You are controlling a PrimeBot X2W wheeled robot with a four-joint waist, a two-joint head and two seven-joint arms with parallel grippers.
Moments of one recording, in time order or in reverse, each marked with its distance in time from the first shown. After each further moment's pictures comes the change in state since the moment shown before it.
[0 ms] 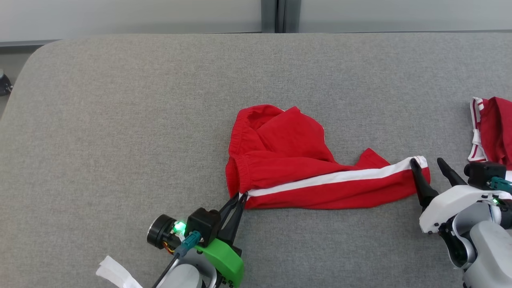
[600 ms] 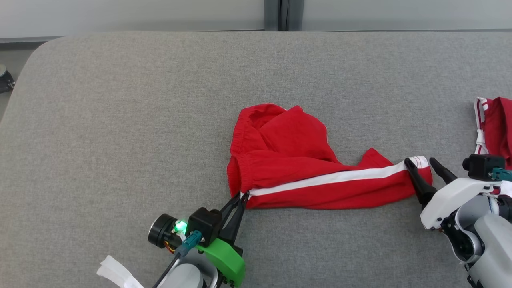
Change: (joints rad) left arm -0.001 -0.001 -0.004 -0.006 0.000 0.000 0.000; right arm -0.033 -0.099 0.163 -0.018 0.222 0.000 0.063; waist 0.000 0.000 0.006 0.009
